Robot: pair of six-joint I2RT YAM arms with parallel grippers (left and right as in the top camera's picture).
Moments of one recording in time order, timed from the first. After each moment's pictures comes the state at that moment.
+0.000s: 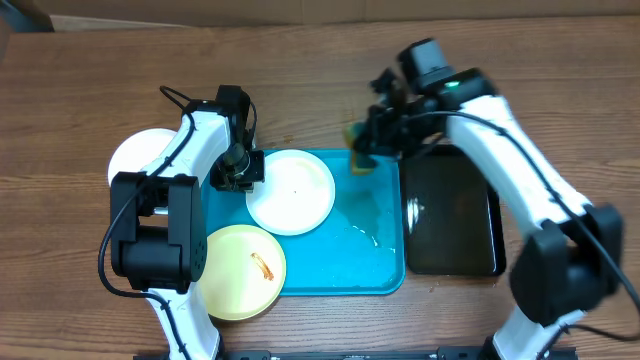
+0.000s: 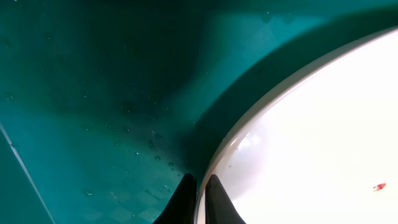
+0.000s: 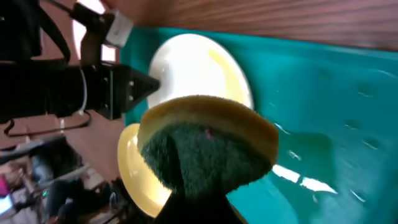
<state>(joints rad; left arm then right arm) -0.10 2.04 1.42 -1.02 0.05 -0.18 0.34 1.88 1.64 -1.03 -0.62 0.36</state>
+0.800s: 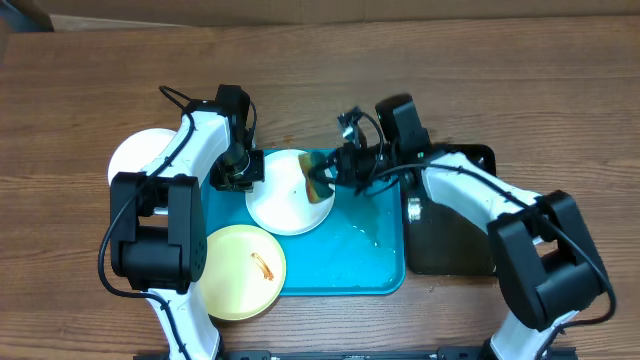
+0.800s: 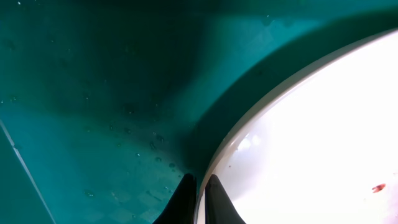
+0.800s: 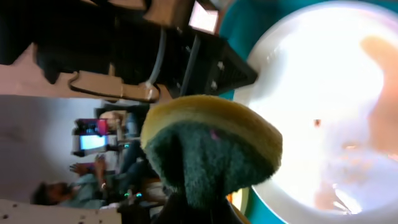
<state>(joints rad) -0.10 2.04 1.42 -1.02 0.05 -0.18 0.44 1.88 1.11 -0.03 -1.03 0.65</state>
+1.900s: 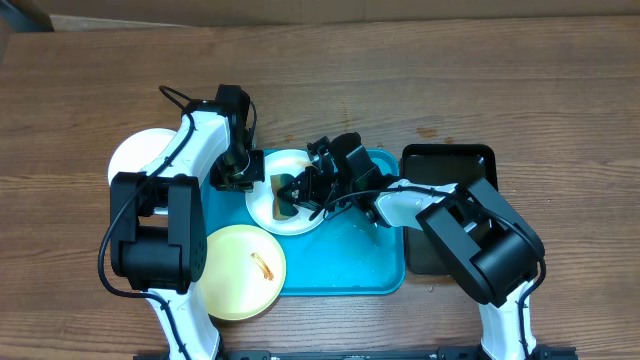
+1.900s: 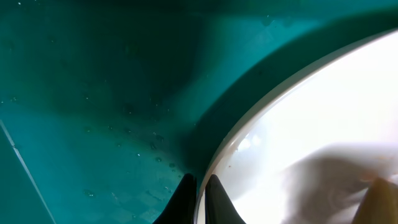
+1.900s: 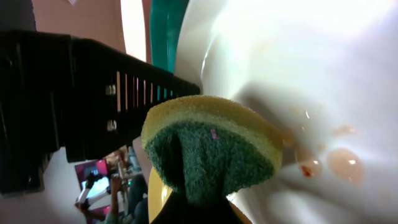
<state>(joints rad) -0.10 2.04 1.42 -1.02 0.05 -0.18 0.65 2.11 1.05 0.41 -0.73 1.03</state>
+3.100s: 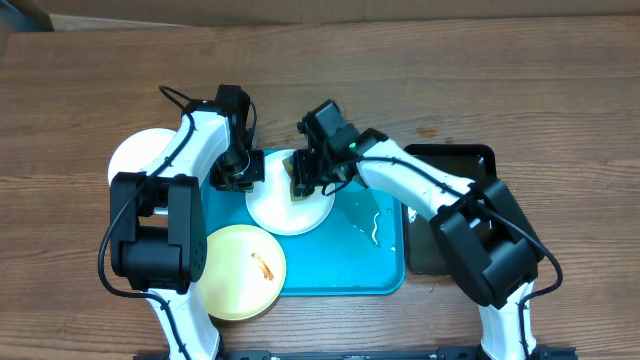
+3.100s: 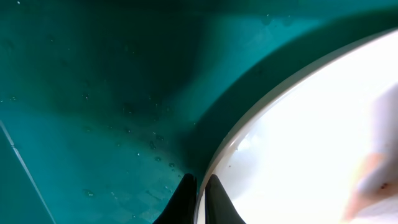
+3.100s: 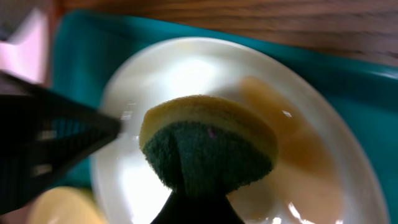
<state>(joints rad) -0.10 2.04 1.42 -1.02 0.05 -0.18 0.65 2.10 1.49 -0.44 -0.38 0.54</state>
